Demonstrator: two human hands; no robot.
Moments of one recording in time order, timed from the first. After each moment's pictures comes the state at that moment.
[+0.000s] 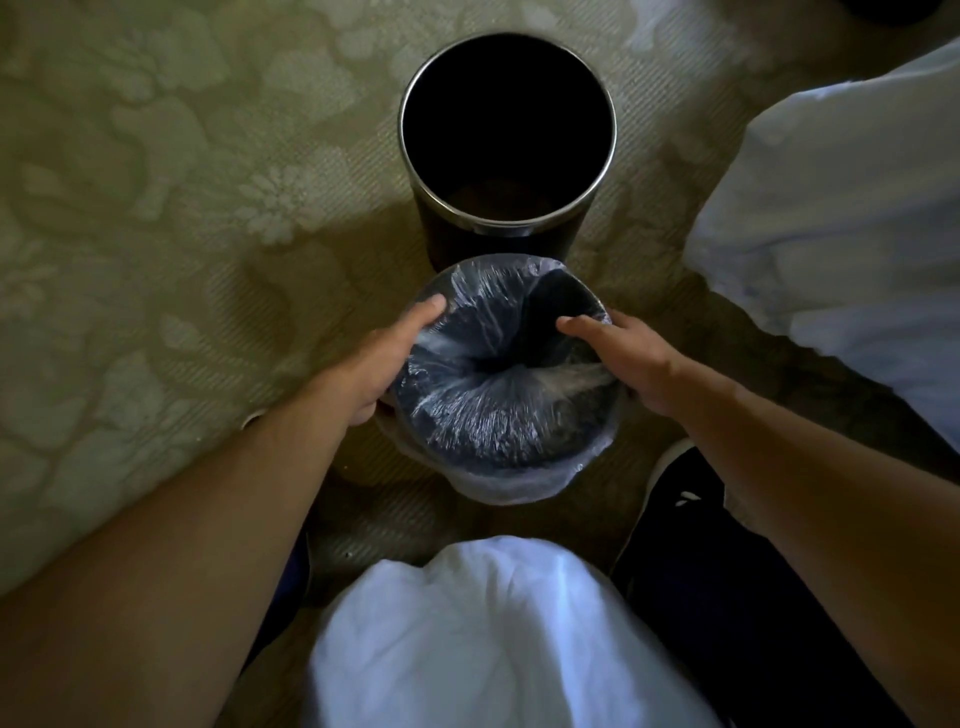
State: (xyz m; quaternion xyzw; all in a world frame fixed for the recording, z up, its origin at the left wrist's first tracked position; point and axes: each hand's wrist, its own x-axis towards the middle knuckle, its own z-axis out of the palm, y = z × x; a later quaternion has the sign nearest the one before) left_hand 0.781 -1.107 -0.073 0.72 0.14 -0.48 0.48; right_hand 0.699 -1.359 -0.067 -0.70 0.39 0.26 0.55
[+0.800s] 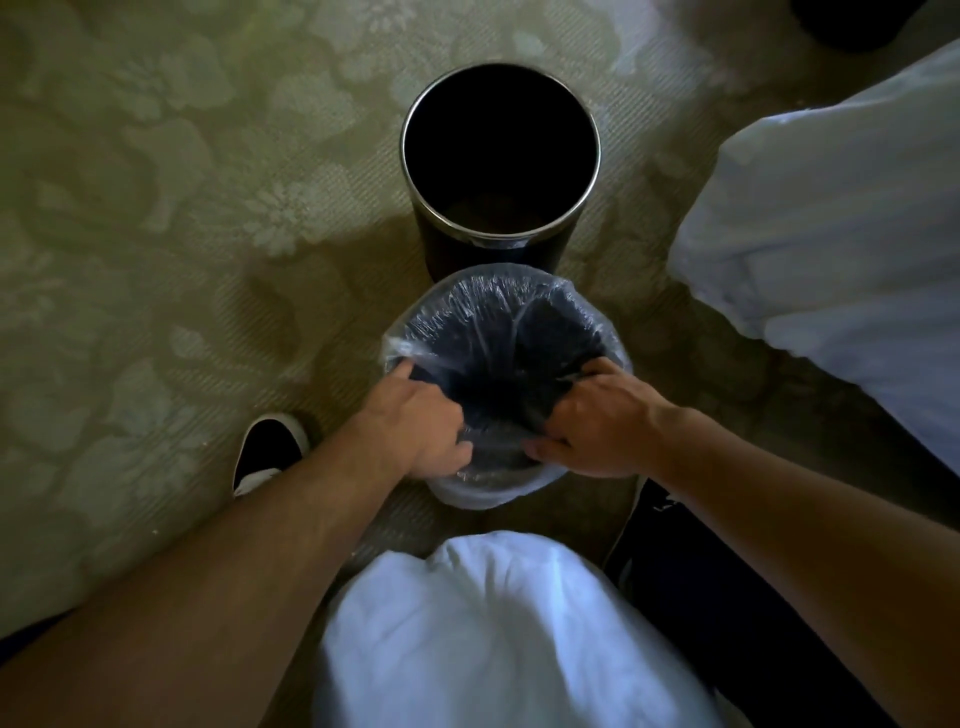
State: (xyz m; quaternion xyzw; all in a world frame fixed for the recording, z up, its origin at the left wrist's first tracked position) left_hand 0.733 -1.126 -0.023 0.80 -0.44 -0.37 -0.17; right_hand 0.661 -1.325 -0.018 -0.91 -0.20 0.37 -0.04
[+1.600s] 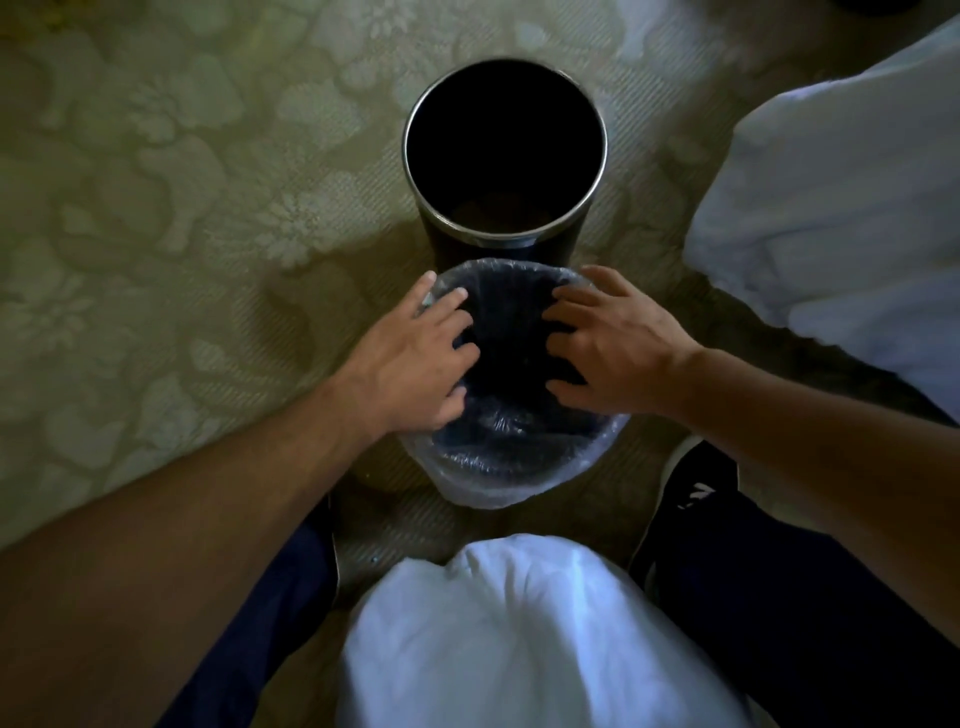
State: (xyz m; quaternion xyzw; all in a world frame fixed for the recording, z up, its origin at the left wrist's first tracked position) left_hand 0.780 -1.114 -0.020 0.81 -0.56 -0.09 -0.15; right_hand 0.703 -1.349 -0.013 -0.96 -0.21 0.17 -0.05
